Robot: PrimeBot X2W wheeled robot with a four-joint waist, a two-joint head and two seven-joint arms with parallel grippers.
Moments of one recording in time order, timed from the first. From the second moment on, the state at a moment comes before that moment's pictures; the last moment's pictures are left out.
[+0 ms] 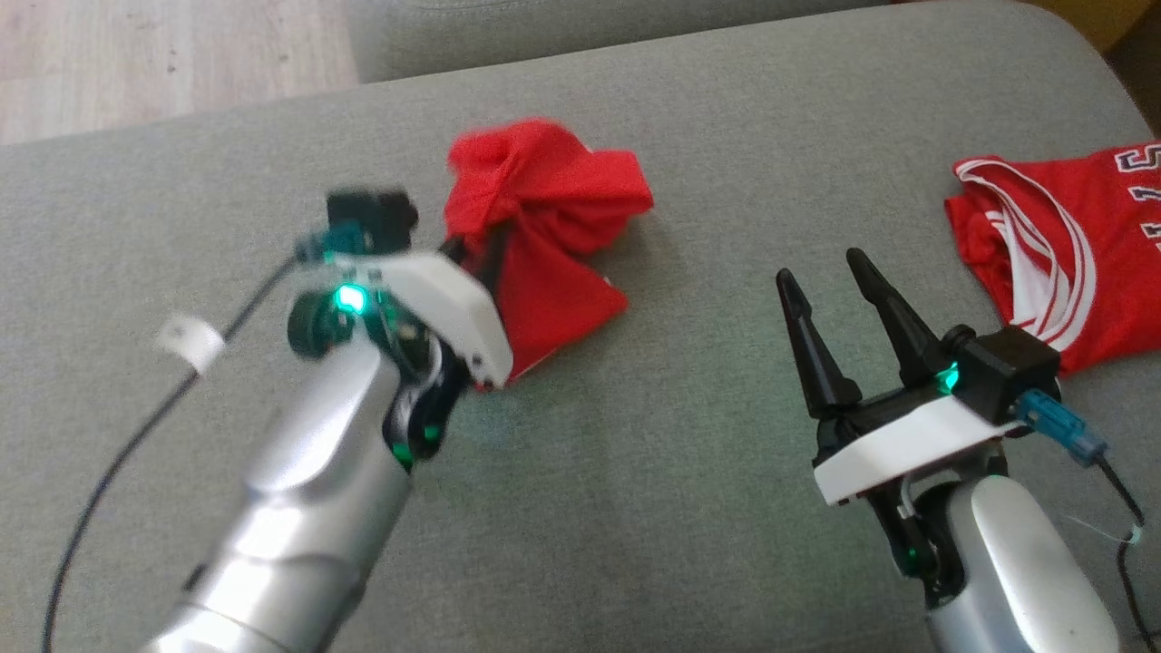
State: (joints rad) left arm -0.69 0.10 -0.60 0.60 -0.75 -0.04 0.21; right arm -0.18 -0.11 0.25 0.07 0.27 0.12 -0.02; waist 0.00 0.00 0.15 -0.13
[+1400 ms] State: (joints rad) left arm -0.07 0.37 -0.33 0.12 -0.63 0.17 -0.22; right arm -0.03 -0.10 0.13 0.08 0.26 0.12 0.02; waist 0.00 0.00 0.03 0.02
